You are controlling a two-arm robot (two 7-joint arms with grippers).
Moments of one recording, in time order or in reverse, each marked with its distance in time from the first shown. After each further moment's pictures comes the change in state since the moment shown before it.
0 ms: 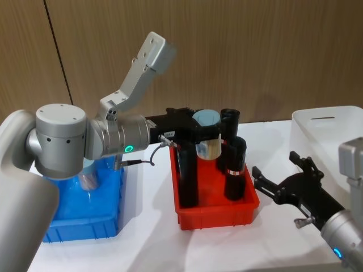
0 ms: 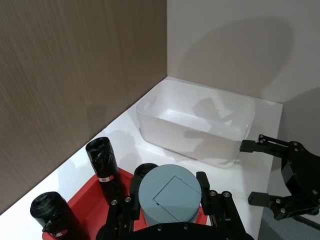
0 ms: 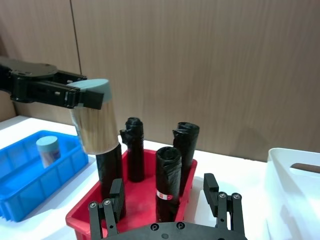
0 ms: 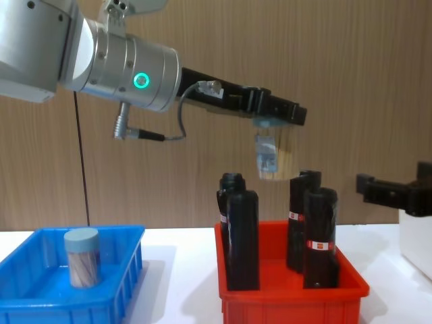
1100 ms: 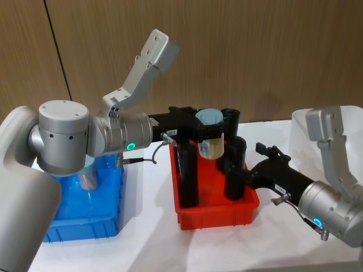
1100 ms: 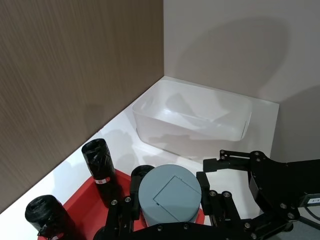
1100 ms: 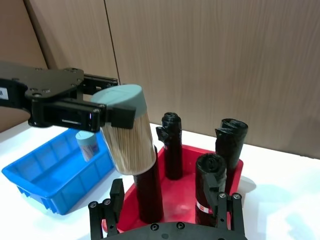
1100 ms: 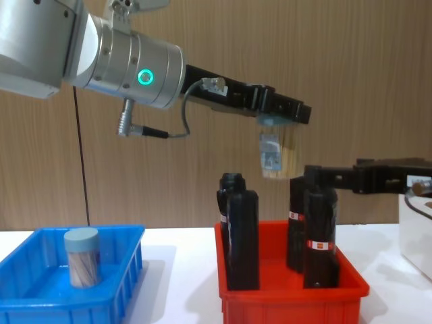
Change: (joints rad) left arm -0.014 -0.008 0.004 0.012 0.004 0.009 -0.014; right arm 0.180 -0.060 -0.004 0.093 0.042 0.223 0.193
